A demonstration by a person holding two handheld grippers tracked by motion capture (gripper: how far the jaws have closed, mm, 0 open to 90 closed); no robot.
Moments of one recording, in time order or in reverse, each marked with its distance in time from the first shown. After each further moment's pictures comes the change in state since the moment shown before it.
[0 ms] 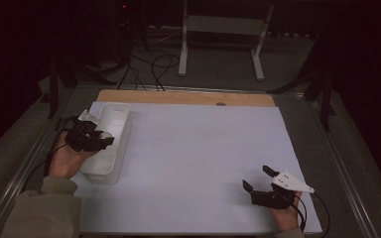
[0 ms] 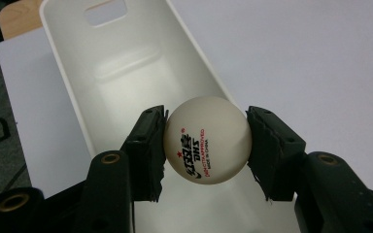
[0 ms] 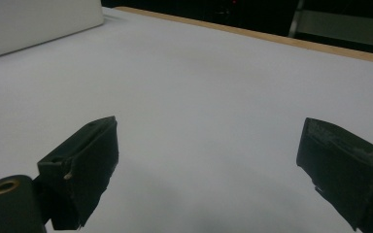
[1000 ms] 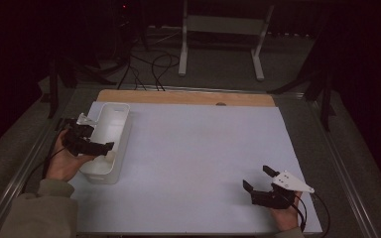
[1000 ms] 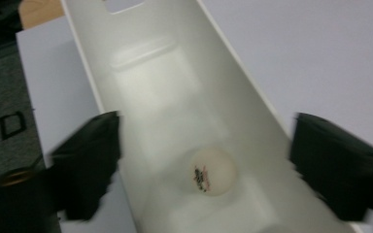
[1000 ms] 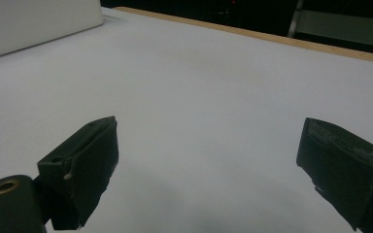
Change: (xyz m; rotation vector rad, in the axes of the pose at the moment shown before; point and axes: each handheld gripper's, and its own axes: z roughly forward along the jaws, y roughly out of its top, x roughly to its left) left arm 0.002 -0.010 0.001 0.004 0.058 -0.012; right arm 0.000 0.000 0.000 -0.001 -0.004 0.003
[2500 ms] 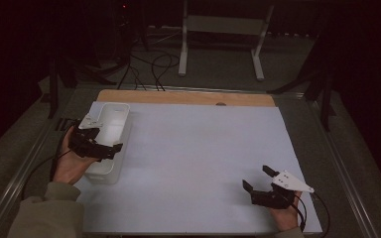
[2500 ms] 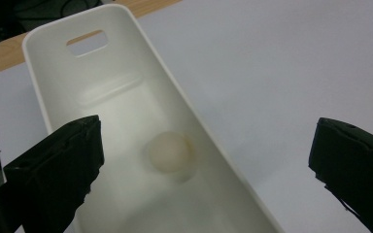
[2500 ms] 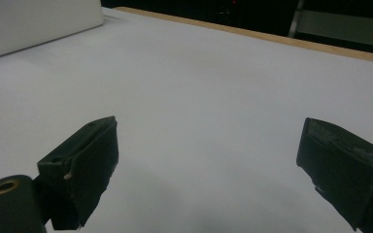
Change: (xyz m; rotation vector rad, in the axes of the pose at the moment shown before) left arm -0.022 0.002 -0.005 -0.136 -0.083 0.056; right arm 0.000 0.000 0.001 0.000 0.004 -0.002
